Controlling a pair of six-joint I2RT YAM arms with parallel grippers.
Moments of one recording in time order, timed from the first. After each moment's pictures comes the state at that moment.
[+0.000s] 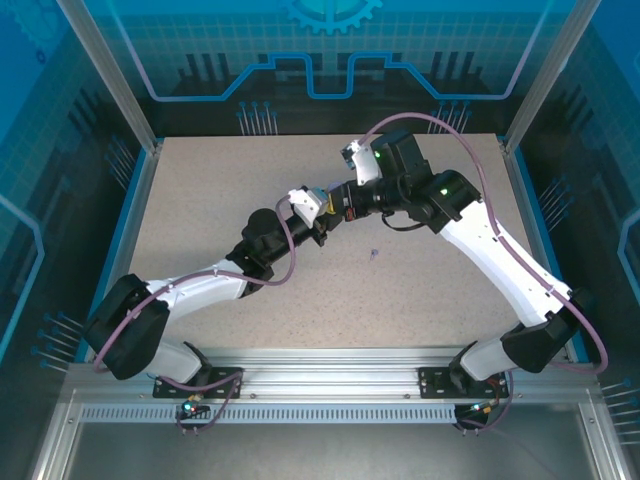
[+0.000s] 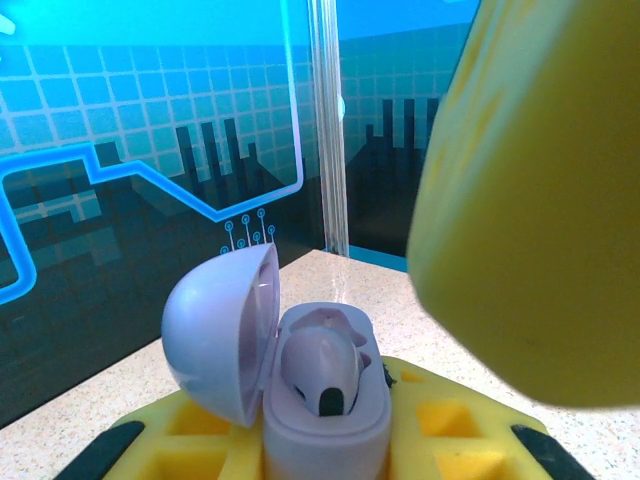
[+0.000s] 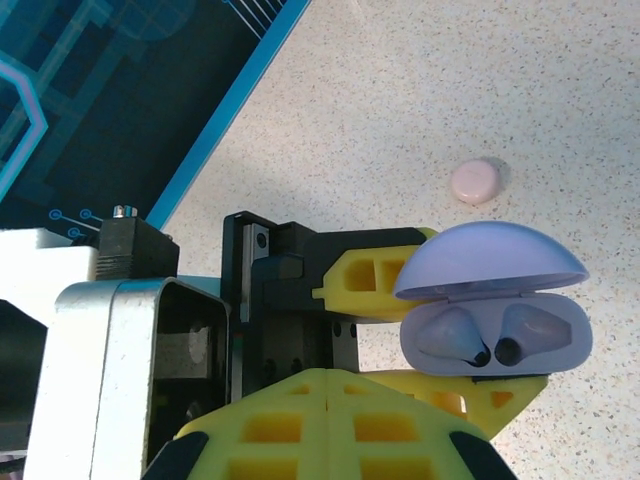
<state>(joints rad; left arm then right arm) -0.66 1.44 0.75 0.78 0.17 0.05 0.65 1.46 1.68 -0.89 -0.30 0.38</state>
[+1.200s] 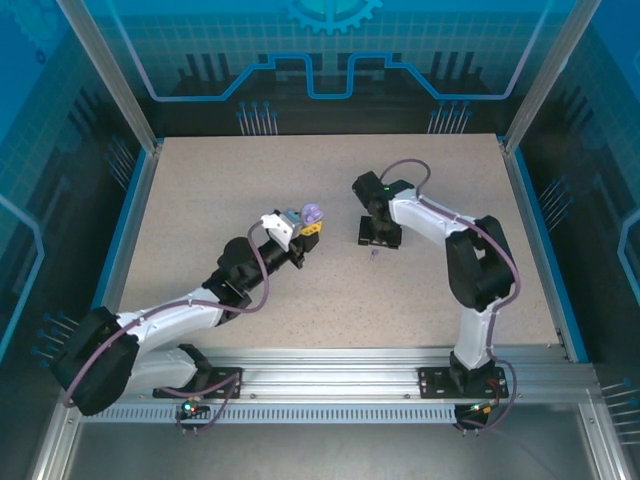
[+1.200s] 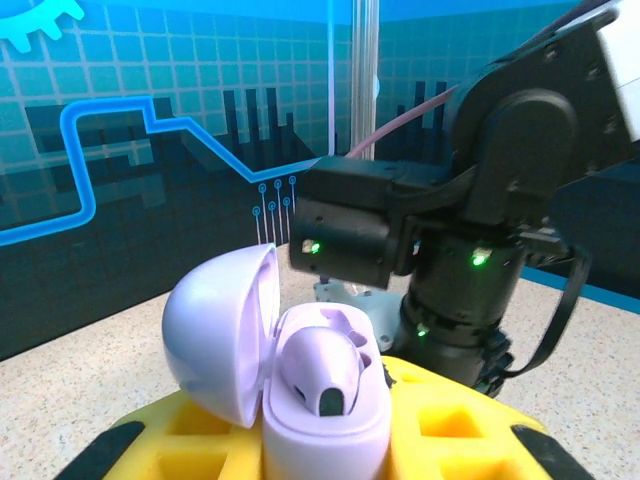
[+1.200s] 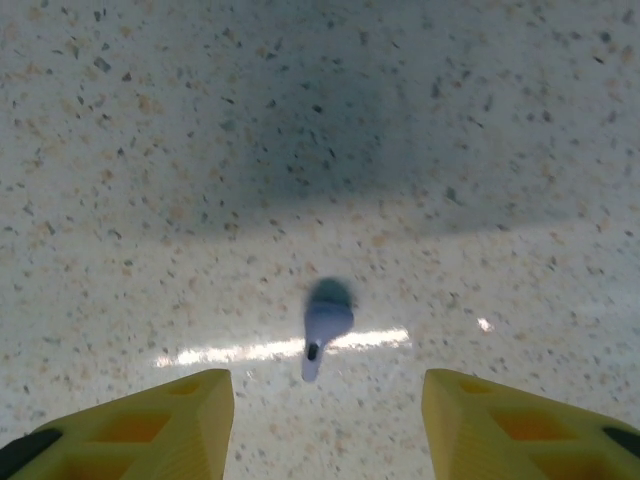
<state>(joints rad) -0.66 1.19 0.48 0.79 0.08 0.00 0.50 1.94 1.46 -0.95 0.10 0.66</state>
